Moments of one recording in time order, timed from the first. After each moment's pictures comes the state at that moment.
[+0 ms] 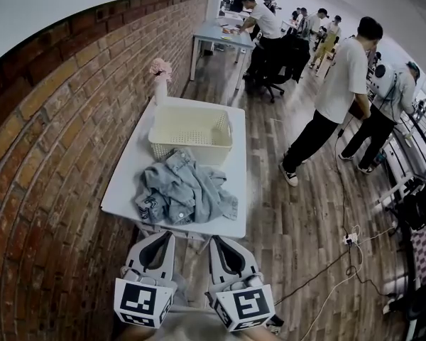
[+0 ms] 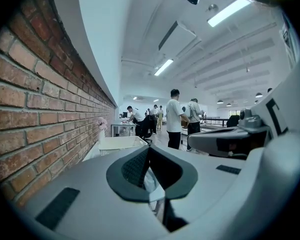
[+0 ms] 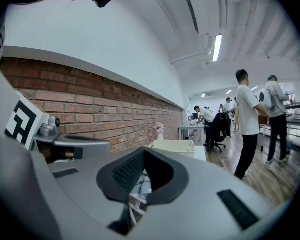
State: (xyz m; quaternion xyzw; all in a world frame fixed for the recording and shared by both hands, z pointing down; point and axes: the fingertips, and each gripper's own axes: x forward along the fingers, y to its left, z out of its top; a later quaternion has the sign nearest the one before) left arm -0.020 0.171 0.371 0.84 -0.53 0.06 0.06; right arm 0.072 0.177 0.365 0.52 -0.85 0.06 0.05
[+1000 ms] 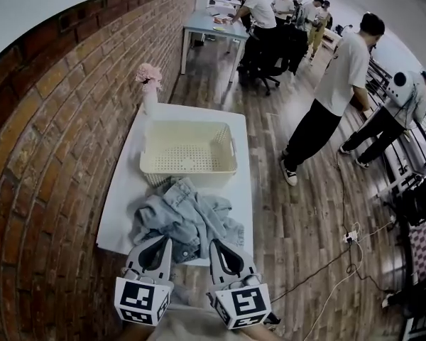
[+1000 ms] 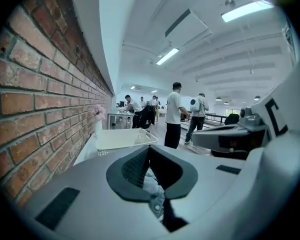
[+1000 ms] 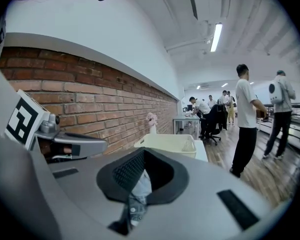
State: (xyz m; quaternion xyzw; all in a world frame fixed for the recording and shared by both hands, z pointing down) left arm -0.047 0.027 0.402 0.85 -0.50 0.10 0.11; right arm 0.055 0.038 0.393 0.54 -0.83 0.10 0.09
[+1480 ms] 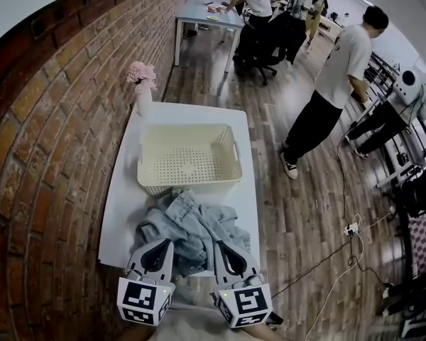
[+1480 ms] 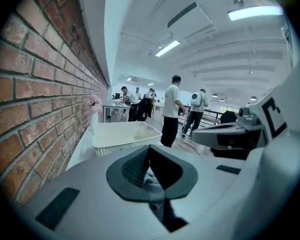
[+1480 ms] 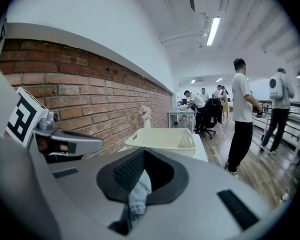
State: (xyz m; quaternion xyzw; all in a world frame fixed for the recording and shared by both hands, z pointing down) left arm -0.058 -0.029 0.426 0.86 -0.47 0.14 0.14; right arm 0.051 -0.016 0.416 0.57 -0.80 0.13 0.12
